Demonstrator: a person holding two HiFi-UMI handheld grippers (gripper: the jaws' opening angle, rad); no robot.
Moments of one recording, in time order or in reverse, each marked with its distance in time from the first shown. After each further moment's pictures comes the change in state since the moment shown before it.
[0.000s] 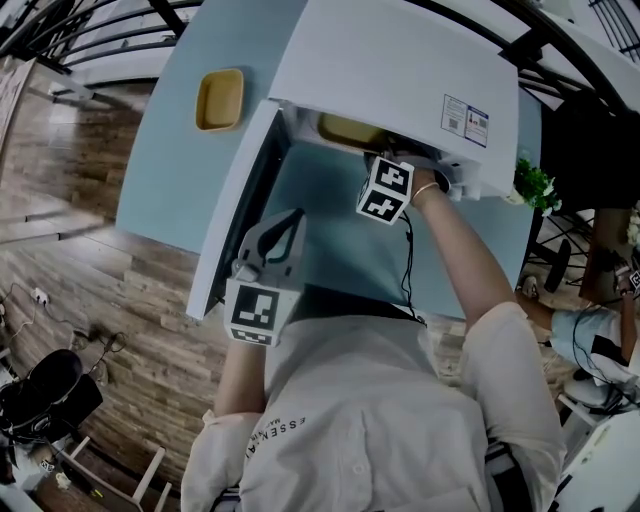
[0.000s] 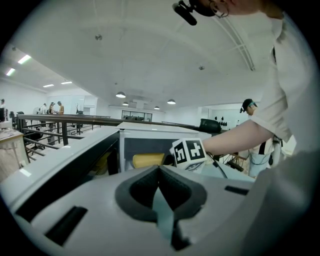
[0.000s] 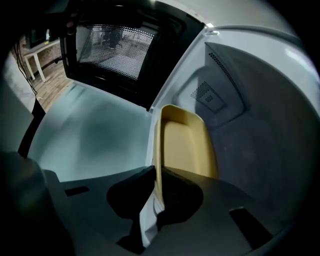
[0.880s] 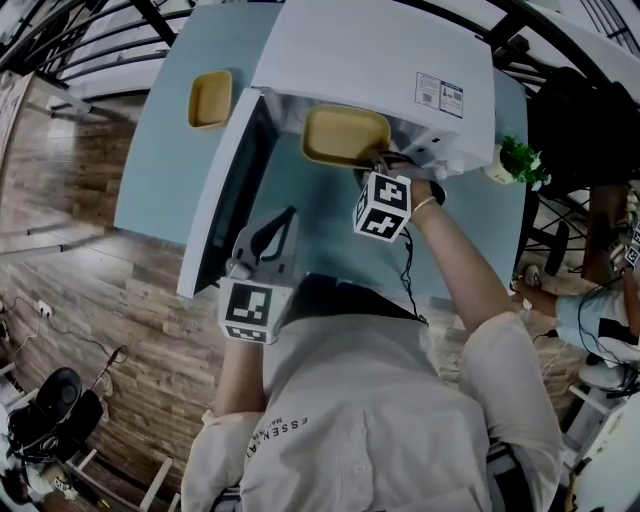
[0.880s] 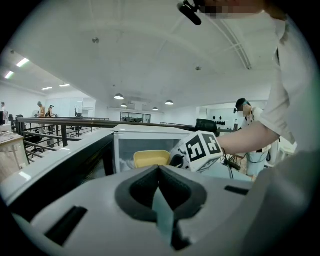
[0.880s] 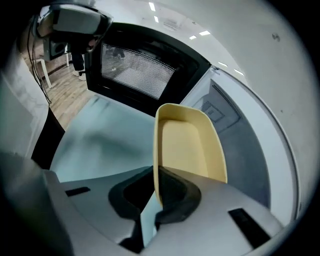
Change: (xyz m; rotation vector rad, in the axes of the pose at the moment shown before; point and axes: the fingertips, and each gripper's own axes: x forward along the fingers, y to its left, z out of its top) left arm -0.025 -0.029 -0.002 0.025 -0.012 -0.003; right arm -0.064 0.053 0.003 0.017 -0.087 0.040
